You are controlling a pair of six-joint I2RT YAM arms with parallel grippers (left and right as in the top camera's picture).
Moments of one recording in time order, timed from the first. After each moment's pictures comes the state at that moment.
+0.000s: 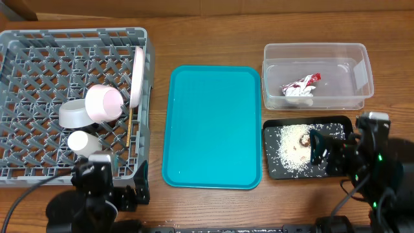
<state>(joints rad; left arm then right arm) 0.08 0.38 0.94 -1.11 0.19 -0.05 0.07 0.64 1.04 -1.04 -0.11 0.25</state>
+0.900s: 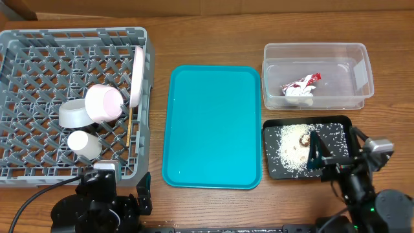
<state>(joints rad) 0.08 0.34 0.93 -1.23 0.20 -0.05 0.07 0.18 0.53 -0.42 -0.12 0.21</state>
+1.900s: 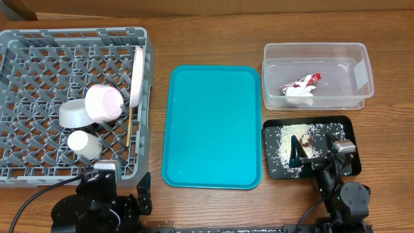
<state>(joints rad) 0.08 0.34 0.93 -1.23 0.20 -0.05 0.09 0.01 0.06 -0.13 -0.11 0.20</state>
